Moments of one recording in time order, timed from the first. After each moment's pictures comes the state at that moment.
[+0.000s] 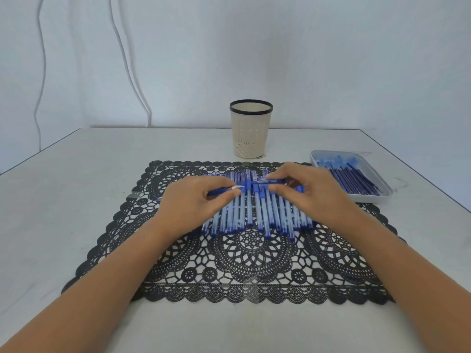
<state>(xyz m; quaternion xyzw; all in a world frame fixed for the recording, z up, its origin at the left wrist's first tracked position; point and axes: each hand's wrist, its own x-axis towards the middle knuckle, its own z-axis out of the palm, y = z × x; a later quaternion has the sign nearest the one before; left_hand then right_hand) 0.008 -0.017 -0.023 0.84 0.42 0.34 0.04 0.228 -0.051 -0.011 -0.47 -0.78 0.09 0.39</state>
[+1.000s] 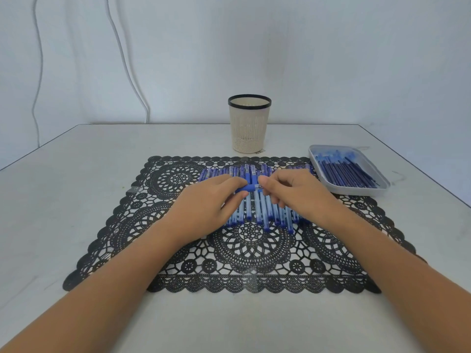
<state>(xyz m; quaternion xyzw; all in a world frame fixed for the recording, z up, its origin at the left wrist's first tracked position) 0.020 -0.026 -0.033 0.90 0.33 0.28 -0.03 0.212 -0.055 -0.014 -0.58 -0.68 0.28 0.35</state>
